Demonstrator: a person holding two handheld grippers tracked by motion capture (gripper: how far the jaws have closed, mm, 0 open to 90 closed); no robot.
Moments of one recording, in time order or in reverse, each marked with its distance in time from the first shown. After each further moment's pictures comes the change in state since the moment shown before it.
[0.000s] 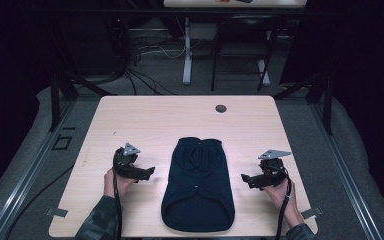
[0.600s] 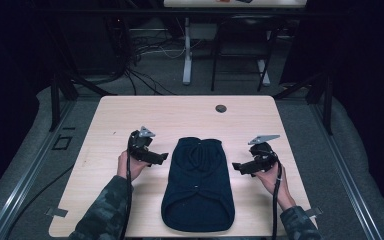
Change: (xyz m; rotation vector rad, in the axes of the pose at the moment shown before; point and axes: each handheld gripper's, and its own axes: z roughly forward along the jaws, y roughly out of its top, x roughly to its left) left arm -0.012 0.067 0.023 0.003 -0.069 0.055; right arm -0.001 0.048 0.019 0.040 0.077 -0.026
